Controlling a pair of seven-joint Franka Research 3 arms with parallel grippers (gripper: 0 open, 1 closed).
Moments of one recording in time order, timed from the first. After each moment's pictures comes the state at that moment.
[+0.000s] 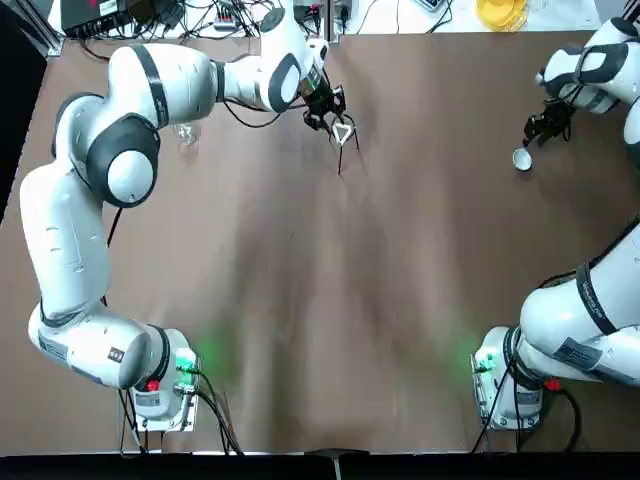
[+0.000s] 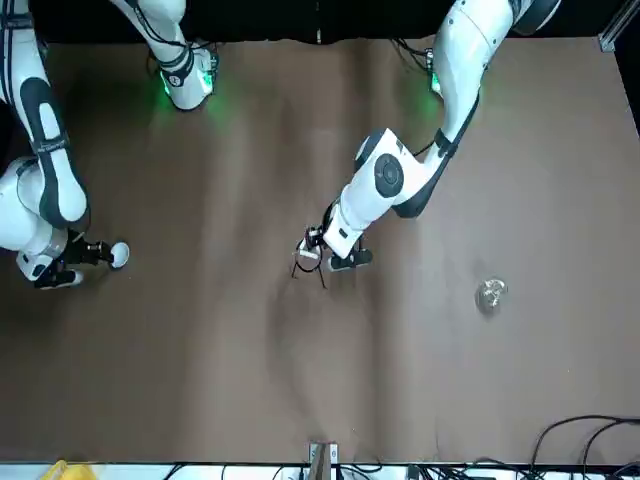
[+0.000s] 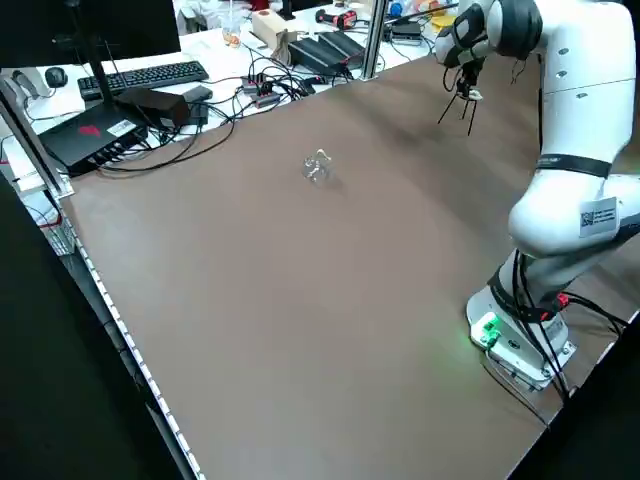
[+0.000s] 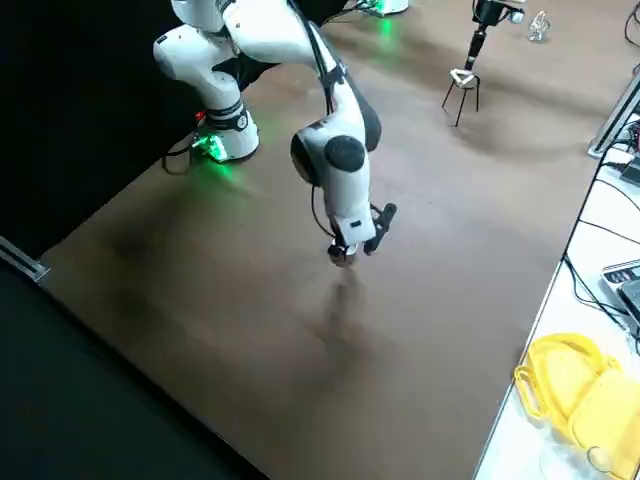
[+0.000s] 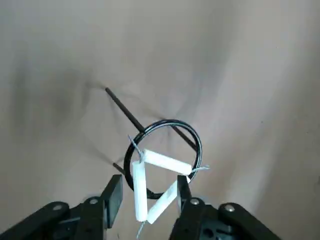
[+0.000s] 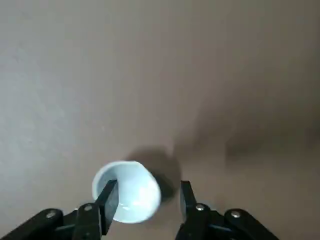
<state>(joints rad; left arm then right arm) -0.34 0.63 -0.45 -1.64 -0.18 2.53 -0.79 -0.33 0.45 -0.04 -2.00 0.09 2.35 -0.54</state>
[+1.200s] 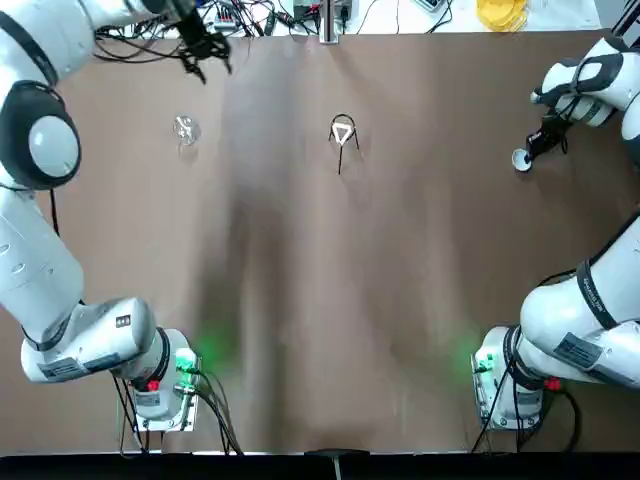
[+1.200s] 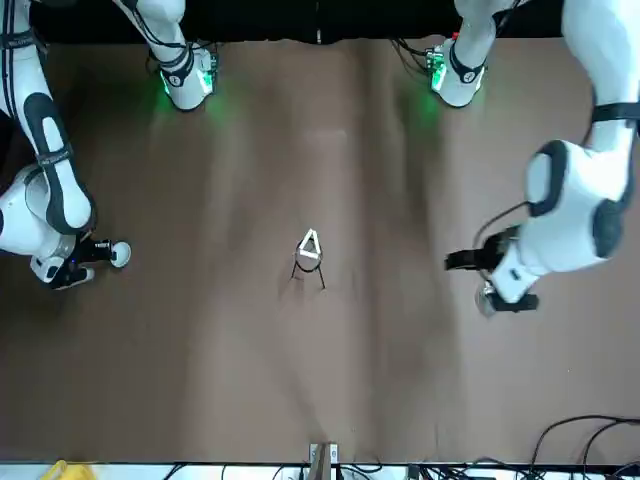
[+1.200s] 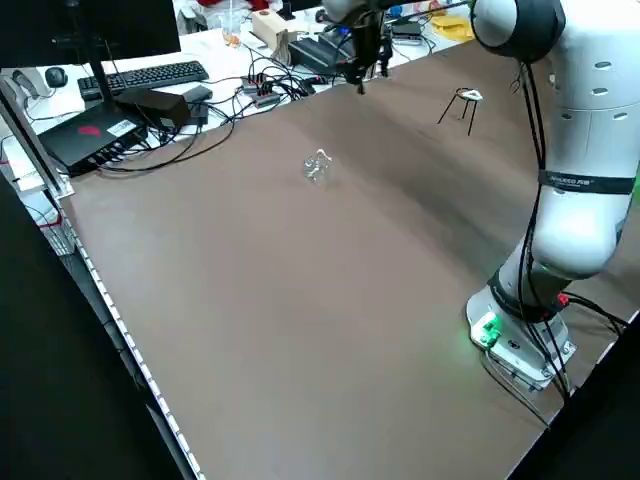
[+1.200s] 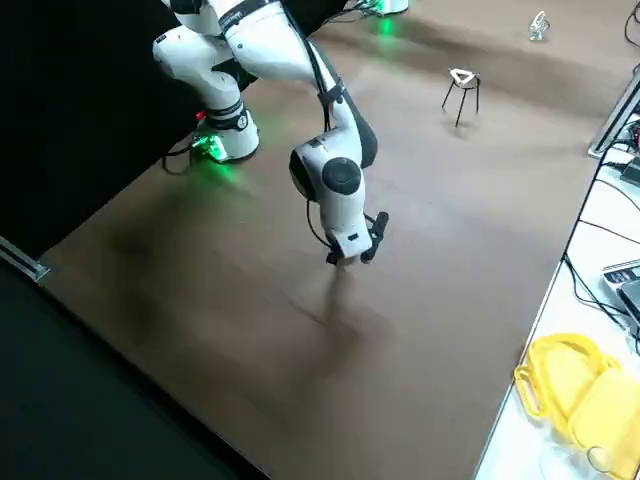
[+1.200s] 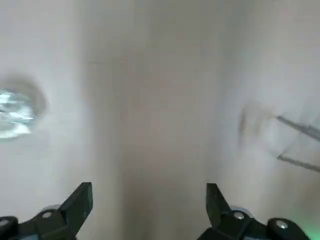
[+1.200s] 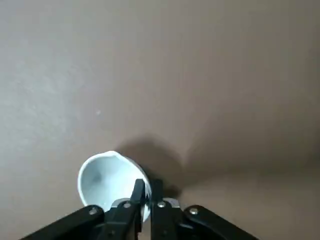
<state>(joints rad) 0.23 0.41 -0.44 -1.63 -0.13 1.90 -0.15 -0.36 0.52 -0.01 -1.99 0.09 2.33 -0.64</state>
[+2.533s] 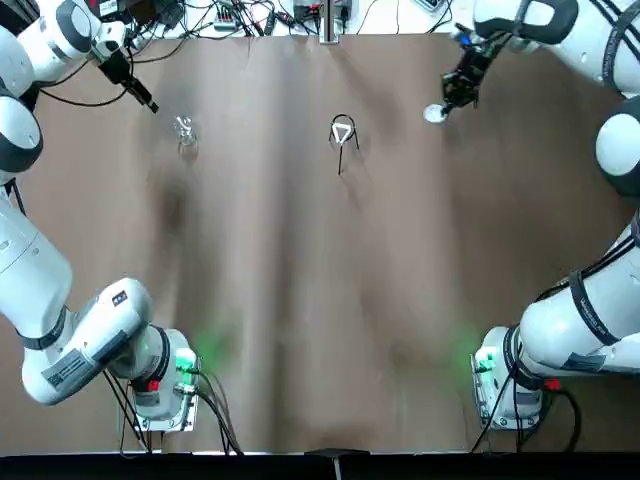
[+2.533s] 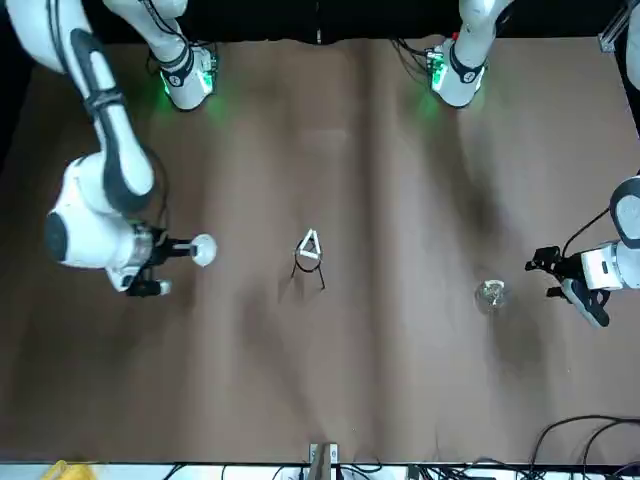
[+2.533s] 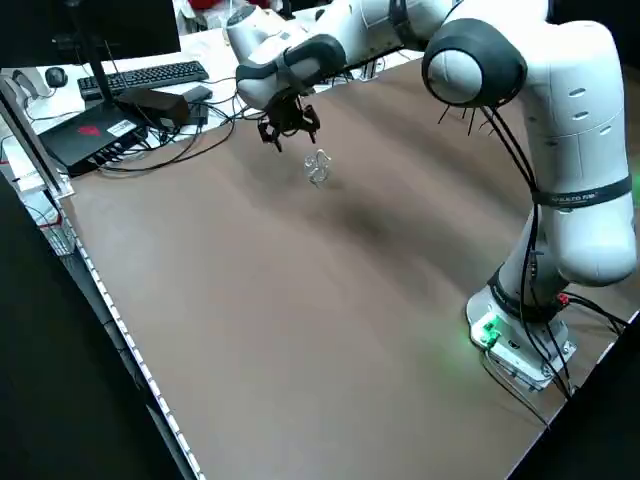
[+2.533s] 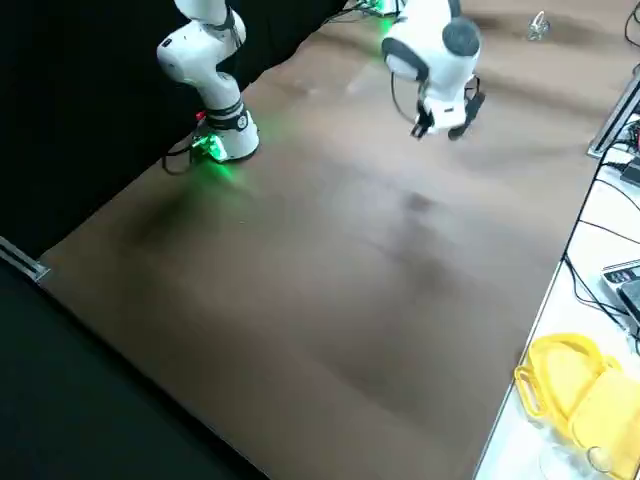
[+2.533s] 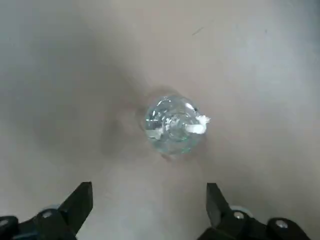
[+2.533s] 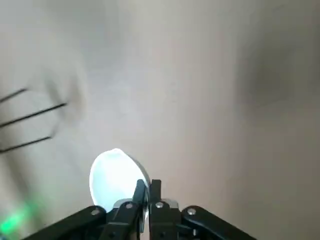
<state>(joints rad) 0.62 0.58 -0.43 -1.64 -0.08 2.00 0.91 -0.05 0.36 0.22 -1.83 0.34 1.97 0.04</state>
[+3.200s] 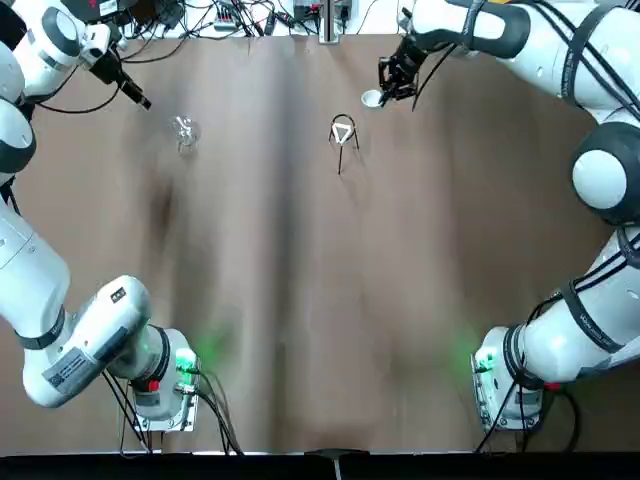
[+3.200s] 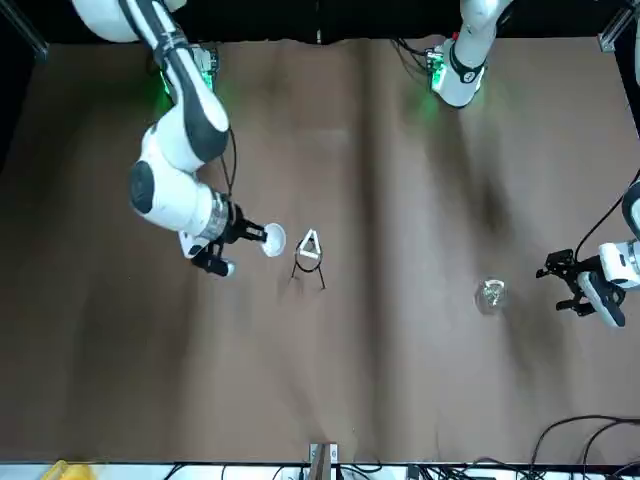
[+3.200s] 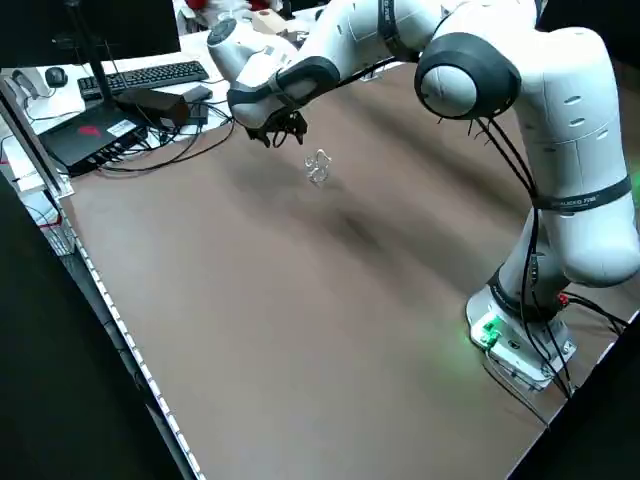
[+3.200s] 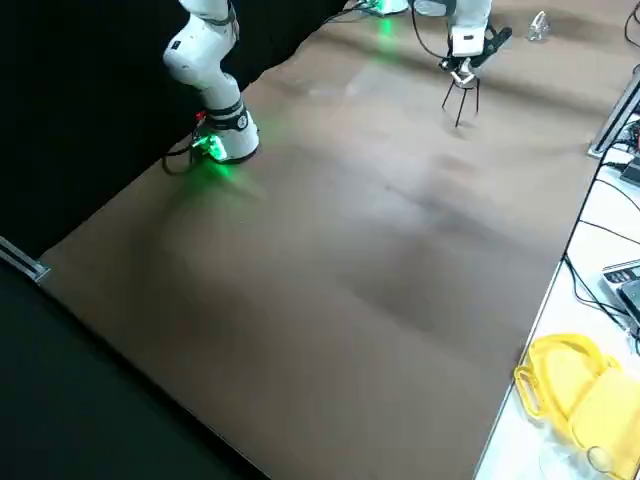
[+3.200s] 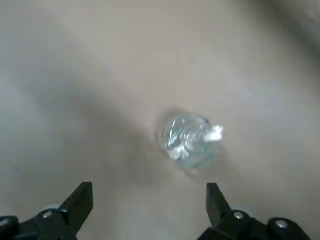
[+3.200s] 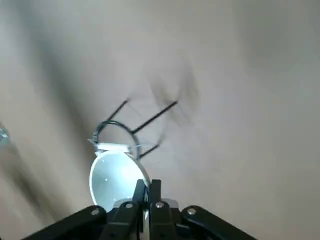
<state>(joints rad) 0.68 0.61 -0.44 -1.63 -0.21 2.08 1.21 0.24 0.35 0.23 -1.77 0.46 2.16 0.52</state>
